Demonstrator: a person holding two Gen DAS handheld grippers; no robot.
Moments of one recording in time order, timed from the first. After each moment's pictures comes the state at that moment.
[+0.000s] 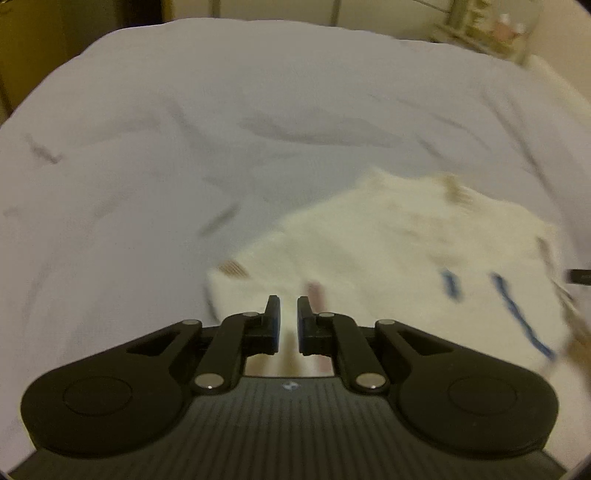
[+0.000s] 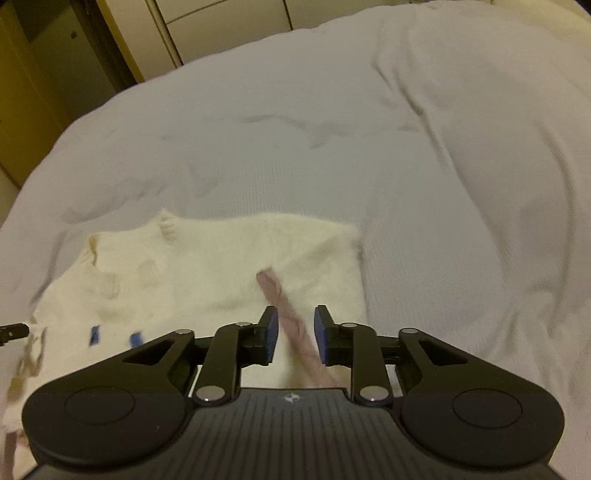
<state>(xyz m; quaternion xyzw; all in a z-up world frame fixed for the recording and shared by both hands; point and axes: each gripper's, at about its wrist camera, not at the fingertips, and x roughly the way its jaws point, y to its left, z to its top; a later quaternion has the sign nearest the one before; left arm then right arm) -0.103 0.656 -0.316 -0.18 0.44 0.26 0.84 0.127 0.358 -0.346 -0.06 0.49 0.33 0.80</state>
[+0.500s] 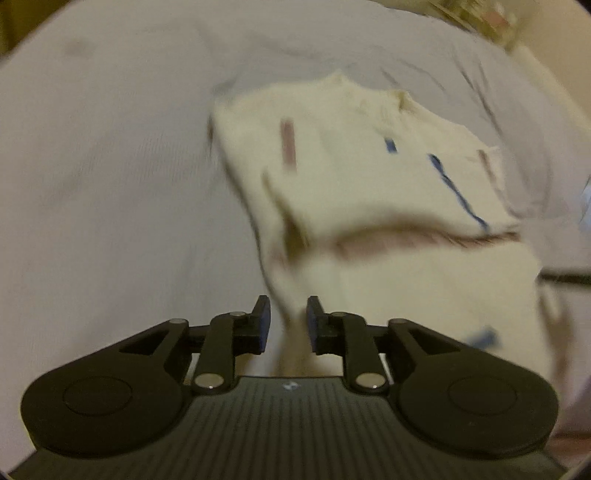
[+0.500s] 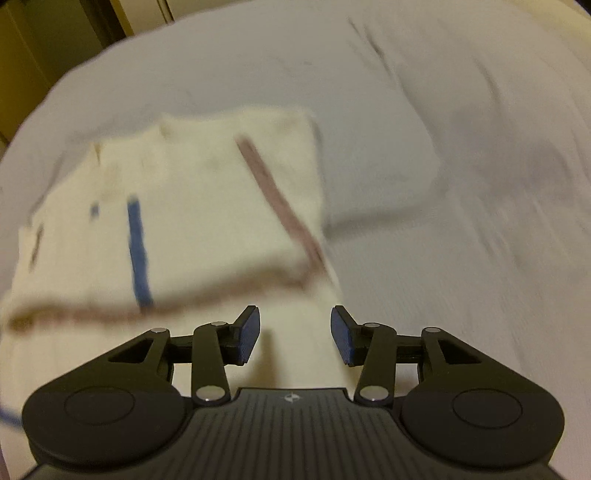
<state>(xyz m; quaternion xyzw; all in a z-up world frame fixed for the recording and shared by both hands) -0.221 0.558 -0.313 -0.29 0.46 0.25 0.80 0.038 0.263 -0.340 -0.11 0.54 0.30 0.78</state>
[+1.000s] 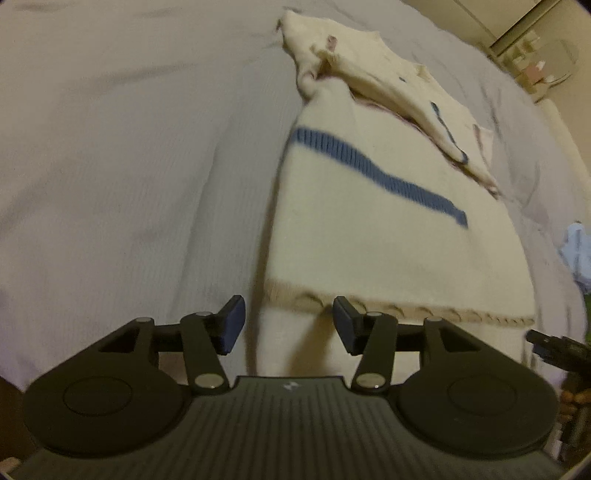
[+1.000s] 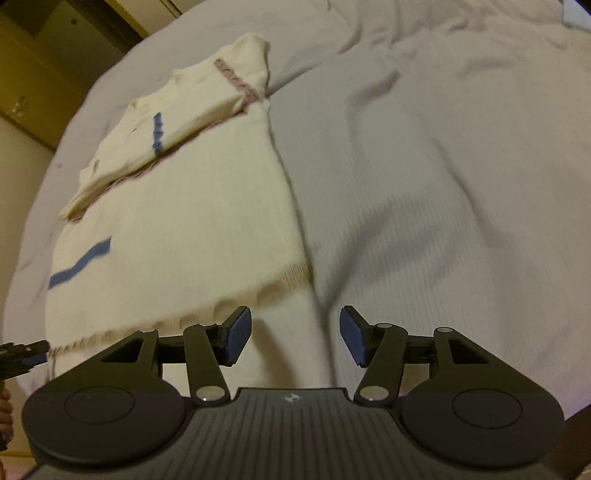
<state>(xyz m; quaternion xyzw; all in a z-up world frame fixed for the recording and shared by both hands) -0.340 0.437 -0.351 -0.41 0.41 0.28 0.76 -0.039 0.074 -0.353 0.01 0.58 0.38 0.72</state>
